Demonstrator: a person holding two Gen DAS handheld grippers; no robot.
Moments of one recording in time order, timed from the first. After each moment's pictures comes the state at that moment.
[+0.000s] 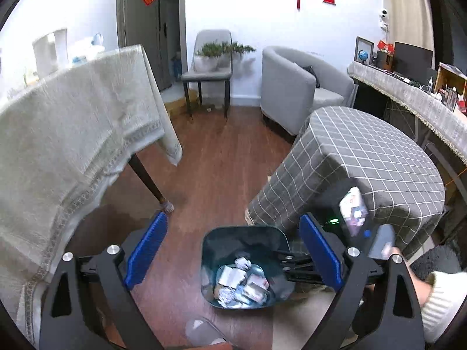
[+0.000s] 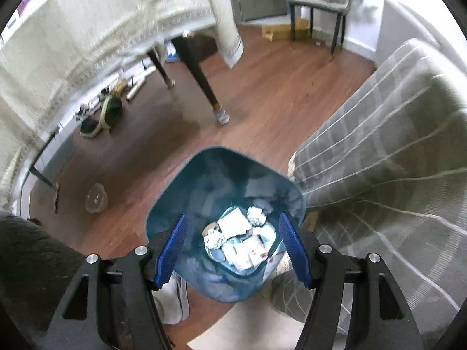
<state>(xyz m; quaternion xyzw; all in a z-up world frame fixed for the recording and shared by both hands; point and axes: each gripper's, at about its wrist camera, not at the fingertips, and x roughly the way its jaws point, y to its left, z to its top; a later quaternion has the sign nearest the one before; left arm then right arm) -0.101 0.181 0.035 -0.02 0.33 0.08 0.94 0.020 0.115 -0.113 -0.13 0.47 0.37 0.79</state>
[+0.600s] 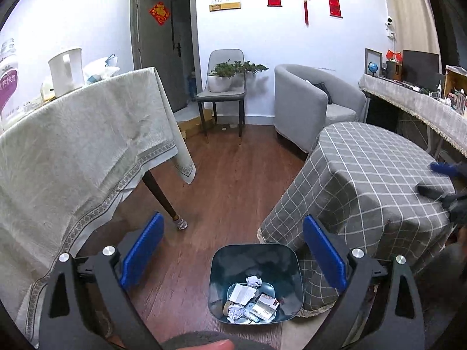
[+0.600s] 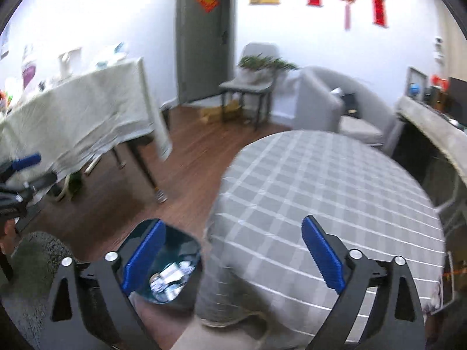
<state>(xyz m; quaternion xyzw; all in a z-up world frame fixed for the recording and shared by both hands) -0.101 0.165 0.033 -0.01 0.29 0.11 0.95 -0.017 -0.062 0.038 -0.09 0.29 0.25 0.92</state>
